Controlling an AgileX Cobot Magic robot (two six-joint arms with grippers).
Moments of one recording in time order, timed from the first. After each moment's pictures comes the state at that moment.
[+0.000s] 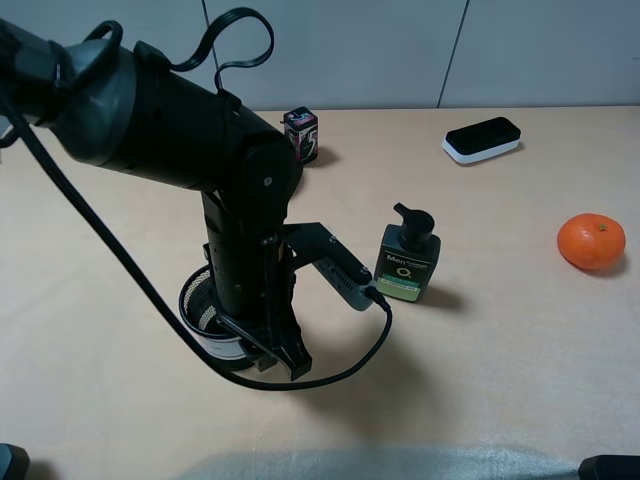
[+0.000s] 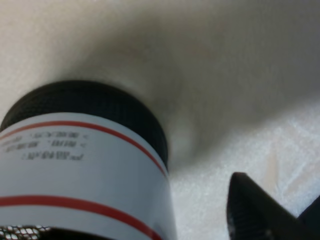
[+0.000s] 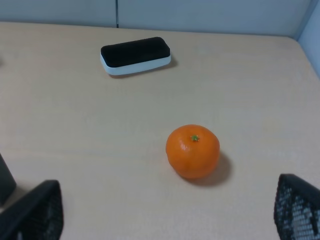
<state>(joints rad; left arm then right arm) -0.95 1.92 -1.04 -0.10 0.78 0.06 -0.01 -0.01 -0.49 0.03 1.02 -0.08</state>
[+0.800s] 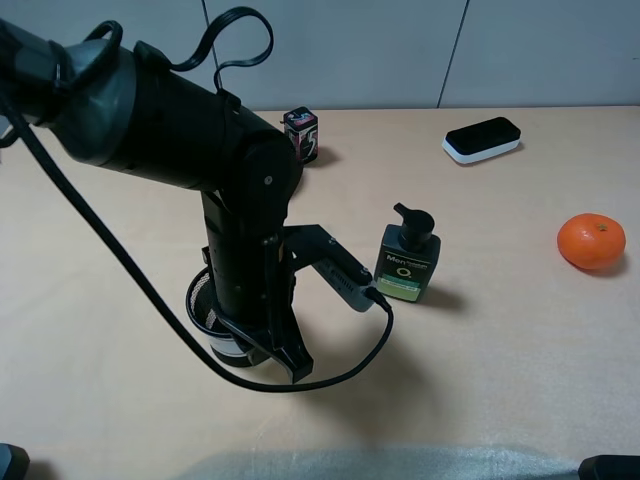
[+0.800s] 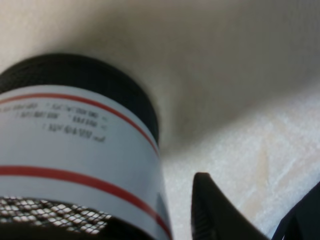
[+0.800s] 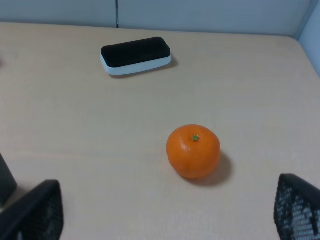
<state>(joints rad) -0.95 1.92 -1.04 -0.13 0.79 0.06 -0.01 -0.01 -0.49 0.03 1.02 -0.08</state>
